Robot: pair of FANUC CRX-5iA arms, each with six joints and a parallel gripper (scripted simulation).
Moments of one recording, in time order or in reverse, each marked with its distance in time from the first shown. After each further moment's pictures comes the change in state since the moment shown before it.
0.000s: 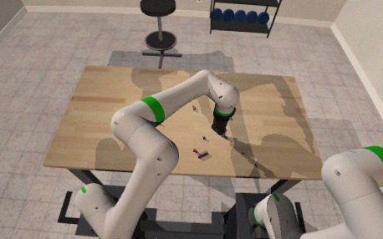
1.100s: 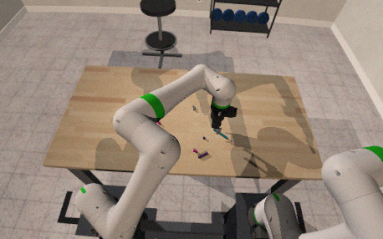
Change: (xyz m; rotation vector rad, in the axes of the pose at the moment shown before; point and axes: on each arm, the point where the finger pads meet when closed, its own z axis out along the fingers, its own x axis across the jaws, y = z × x) left arm -0.020 -0.012 -0.001 0.000 -0.007 0.891; right arm 0.000 0.000 0.000 0.000 0.000 0.000
